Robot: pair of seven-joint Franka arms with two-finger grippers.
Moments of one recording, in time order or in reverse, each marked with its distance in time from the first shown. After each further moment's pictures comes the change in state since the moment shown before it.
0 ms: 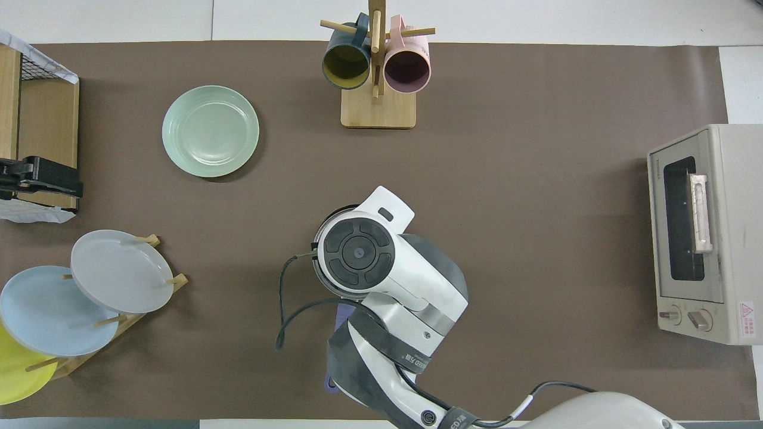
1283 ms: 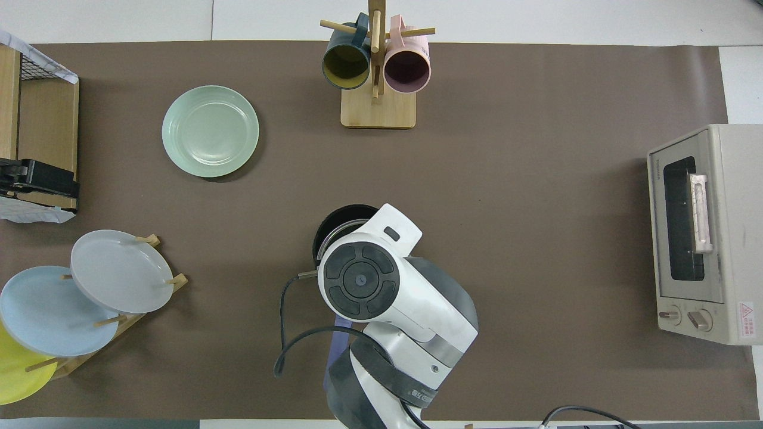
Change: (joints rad) left arm -0.001 0.000 0.008 0.003 0.004 0.000 0.097; right arm 0.002 -0.101 0.001 -0.064 0.052 -0.033 0.000
